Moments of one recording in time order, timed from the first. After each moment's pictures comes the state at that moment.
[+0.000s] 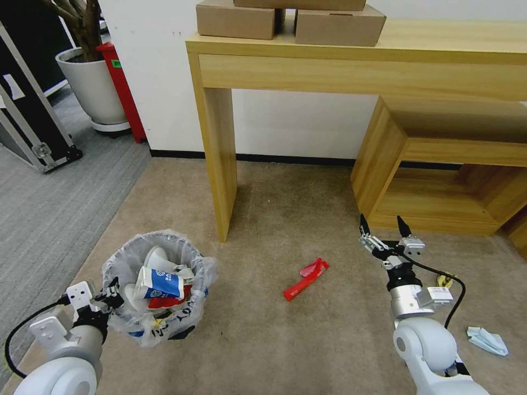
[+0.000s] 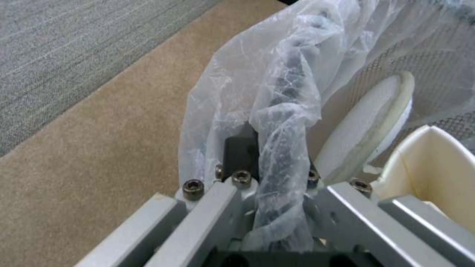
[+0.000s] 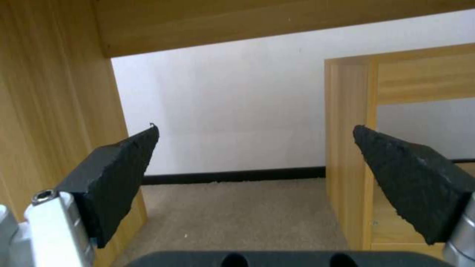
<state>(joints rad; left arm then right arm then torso) 1.66 -1.26 -0.82 -2.22 -0.75 0.43 -0.36 -1.38 1.24 0.55 1.92 0.42 0.21 0.04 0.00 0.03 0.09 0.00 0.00</state>
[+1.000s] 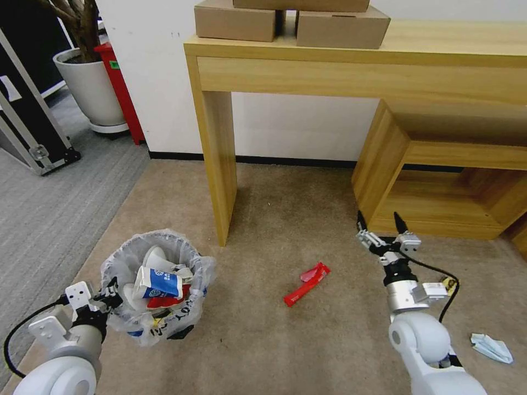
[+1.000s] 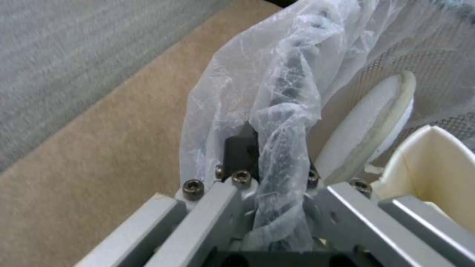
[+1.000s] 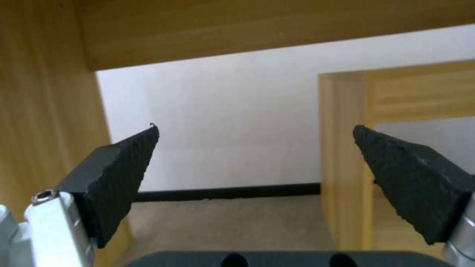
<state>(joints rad) 1.66 -1.26 -0.83 -2.22 -0.71 0.43 -0.34 -1.32 1.24 0.57 1.86 0.42 0.24 0.03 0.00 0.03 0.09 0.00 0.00</state>
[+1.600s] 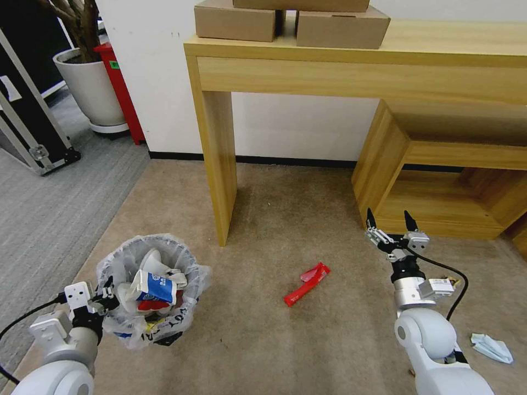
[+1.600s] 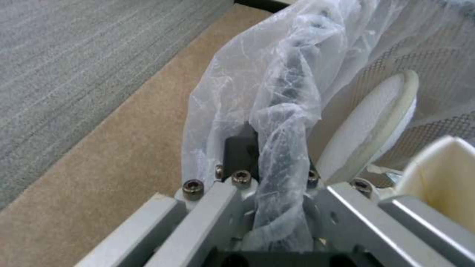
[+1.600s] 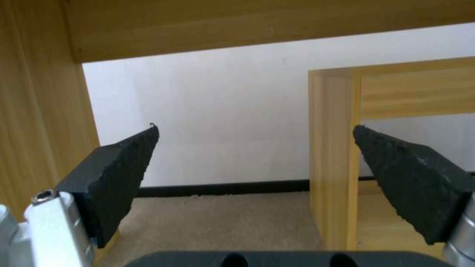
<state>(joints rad) 1.67 -1.28 -0.85 -2.20 -0.61 0.40 -0.24 -1.31 1.24 0.57 1.85 0.41 0.24 0.04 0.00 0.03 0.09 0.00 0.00</state>
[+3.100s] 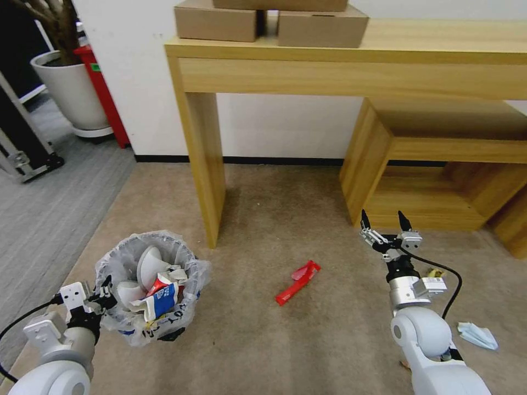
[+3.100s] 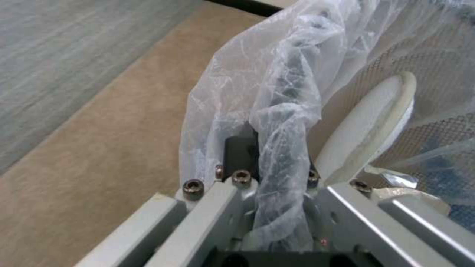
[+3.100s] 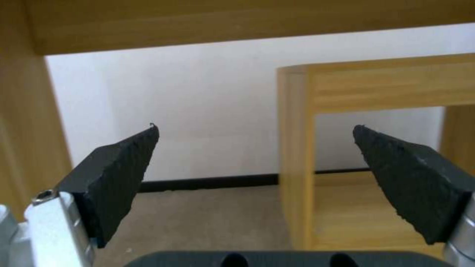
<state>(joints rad) 1.67 -1.28 -0.86 -2.18 -0.65 0.39 -0.25 -1.30 1.24 0.55 1.83 0.39 0.23 0.04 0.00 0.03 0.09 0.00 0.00</state>
